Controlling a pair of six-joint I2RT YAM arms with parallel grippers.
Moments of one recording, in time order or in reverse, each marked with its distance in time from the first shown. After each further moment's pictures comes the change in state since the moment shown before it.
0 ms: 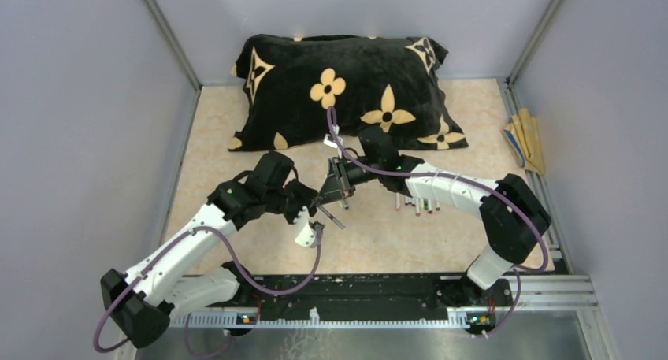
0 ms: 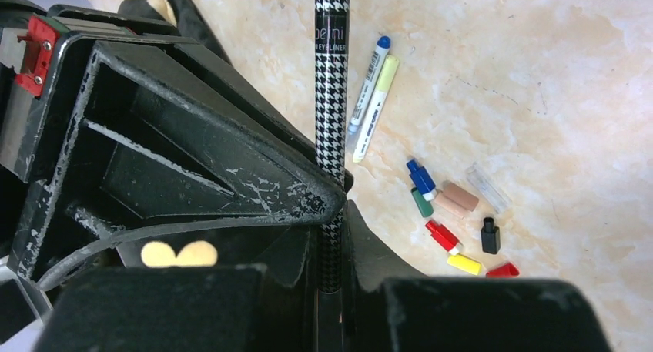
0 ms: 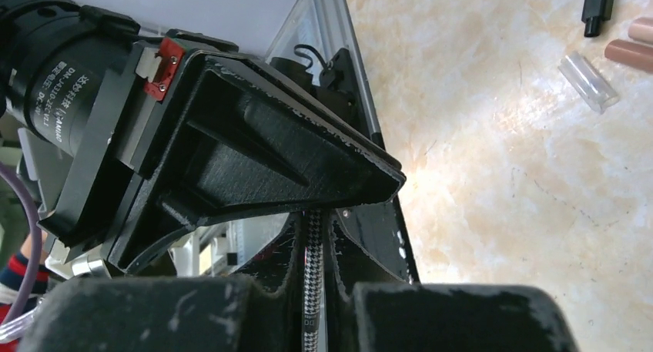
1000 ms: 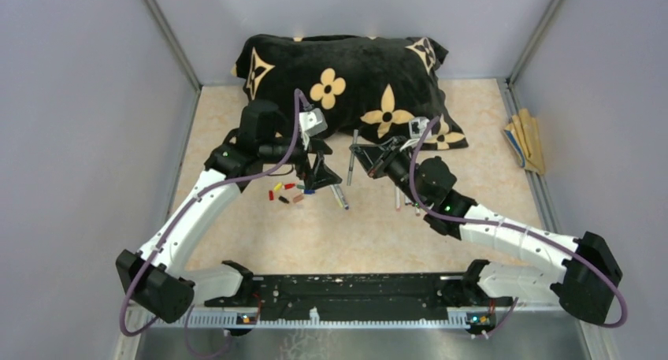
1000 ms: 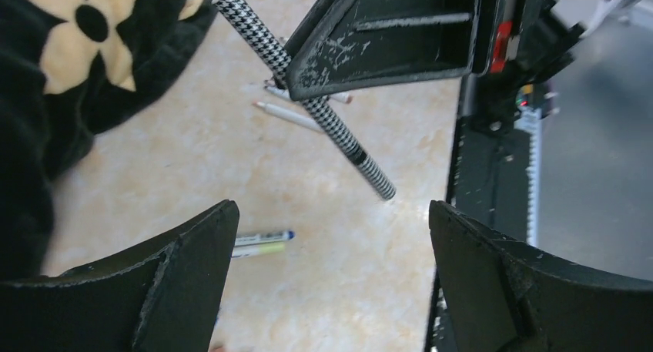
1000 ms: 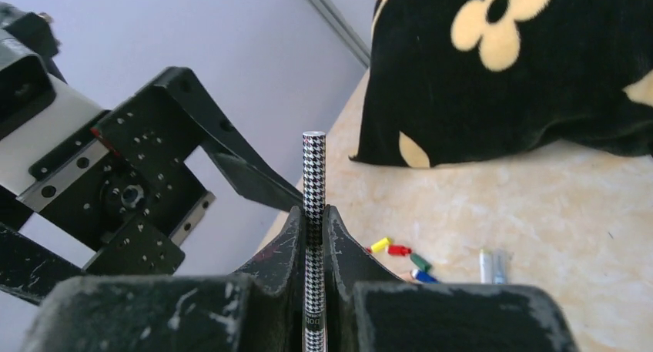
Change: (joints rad) left arm 0.204 0.200 0.277 0.273 0.411 -1.439; right arm 0.077 -0.549 -0.370 0.347 1.084 0.011
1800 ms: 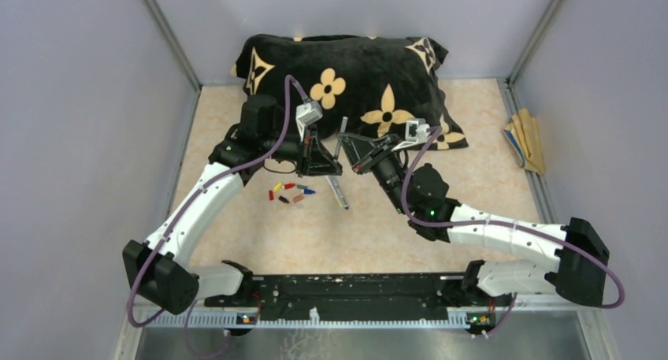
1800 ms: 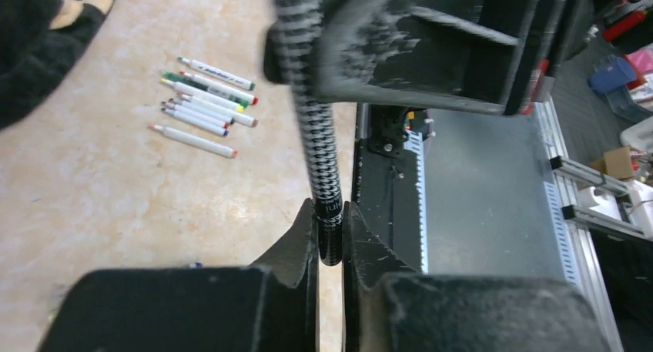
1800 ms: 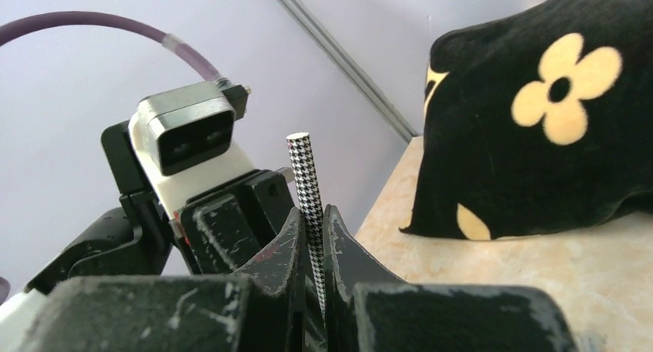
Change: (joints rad) left arm 0.030 0.055 -0.004 0.138 0.335 -0.311; right arm 0.195 0.108 0.112 0.230 0.300 -0.060
